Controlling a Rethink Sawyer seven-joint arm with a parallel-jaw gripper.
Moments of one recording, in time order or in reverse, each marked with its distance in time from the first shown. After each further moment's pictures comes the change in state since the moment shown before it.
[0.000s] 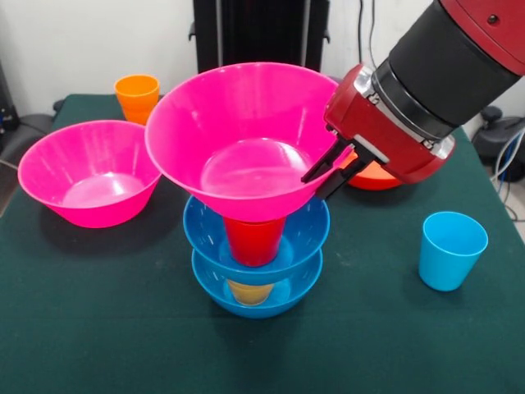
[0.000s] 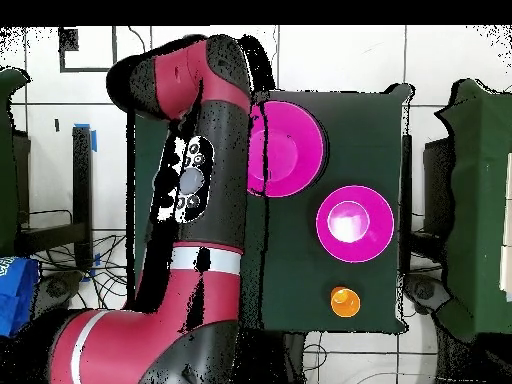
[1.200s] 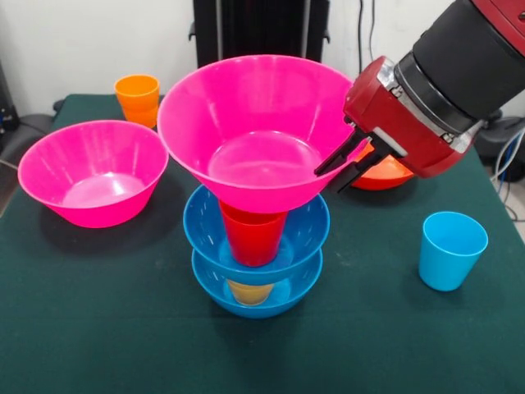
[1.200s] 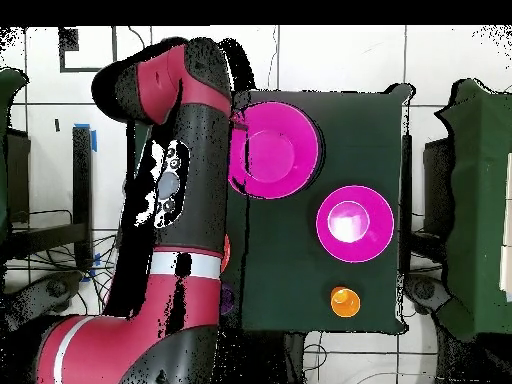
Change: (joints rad) arm 0.042 0.010 -0.052 0.001 -0.001 0.000 0.000
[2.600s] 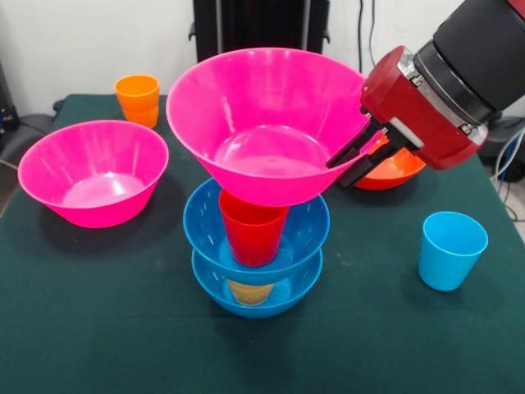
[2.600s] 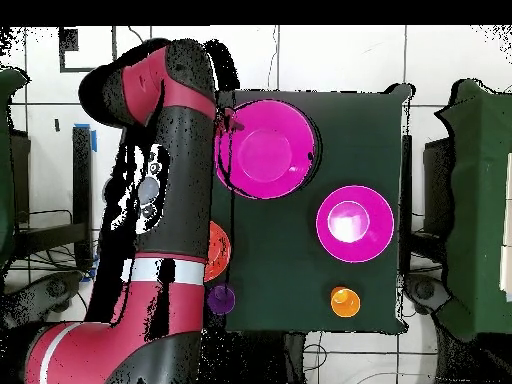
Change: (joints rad) arm 0.031 0.001 -0.036 0.004 0.000 -0.015 0.005
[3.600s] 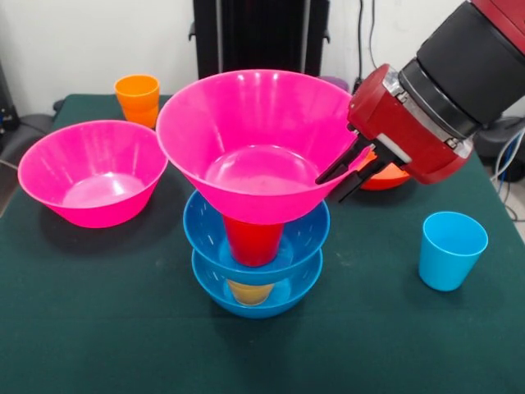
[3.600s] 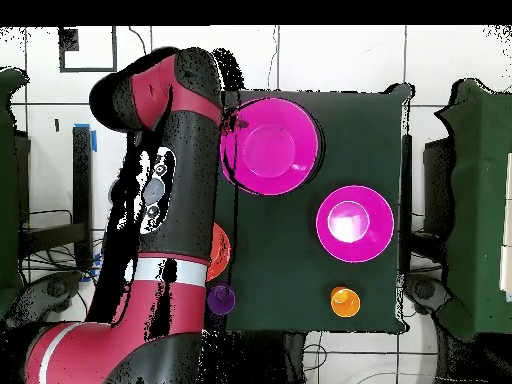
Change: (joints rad) arm 0.000 0.000 -0.009 0.049 0.002 -0.096 0.007
